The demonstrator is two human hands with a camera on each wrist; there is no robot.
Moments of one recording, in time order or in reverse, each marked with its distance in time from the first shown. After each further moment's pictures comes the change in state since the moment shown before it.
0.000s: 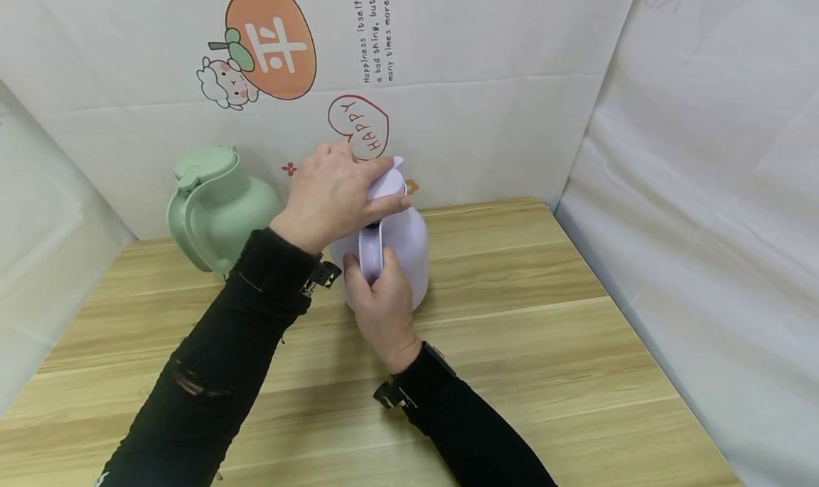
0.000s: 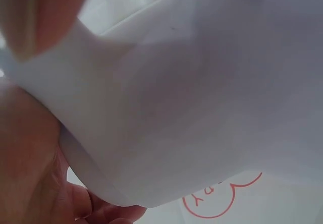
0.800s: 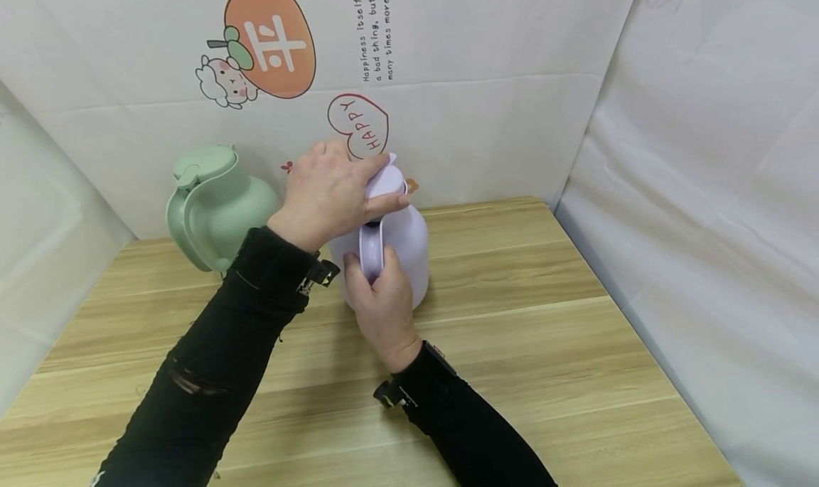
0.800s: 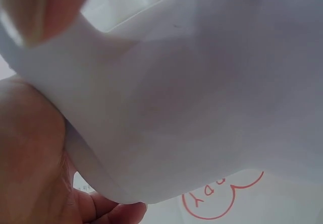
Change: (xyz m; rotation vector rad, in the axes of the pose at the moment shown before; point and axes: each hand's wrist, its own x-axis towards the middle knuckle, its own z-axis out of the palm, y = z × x) left_hand 0.001 -0.002 -0.003 0.016 -0.079 -0.060; right_hand 0.001 0.000 0.000 0.018 0.003 0.004
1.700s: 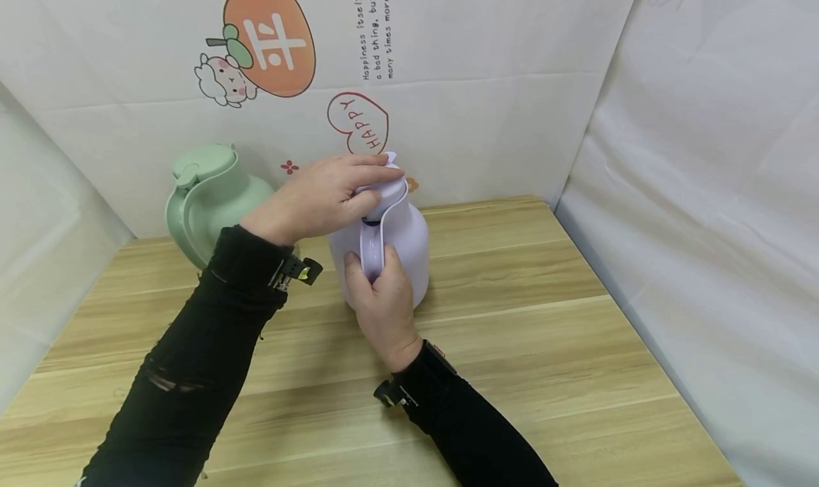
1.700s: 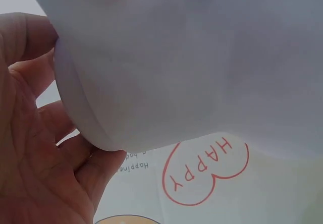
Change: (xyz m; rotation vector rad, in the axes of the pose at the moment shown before) left_hand 0.003 -0.030 0.005 -0.370 -0.032 0.403; right_hand -0.001 0.000 0.001 0.003 0.021 0.005
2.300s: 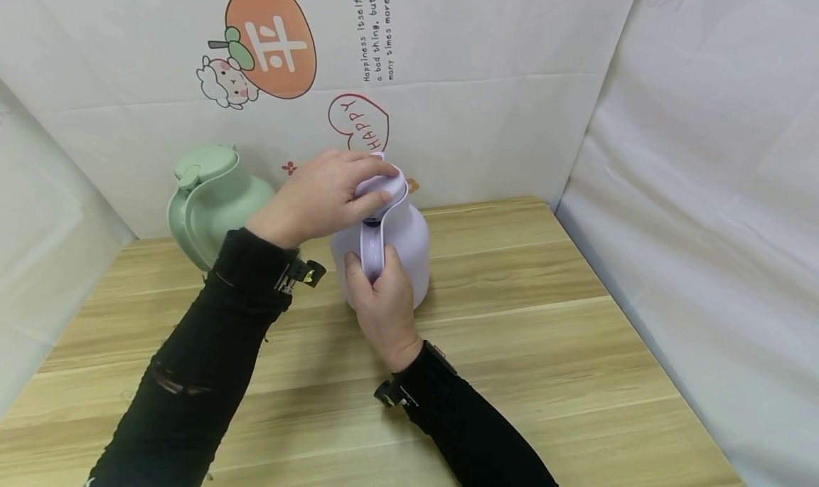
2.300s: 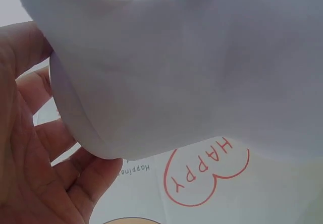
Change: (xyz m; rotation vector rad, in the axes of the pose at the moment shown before) left_hand -0.001 0.004 0.001 0.059 0.127 0.020; right_hand 0.000 -0.002 0.000 -0.002 -0.005 0.005
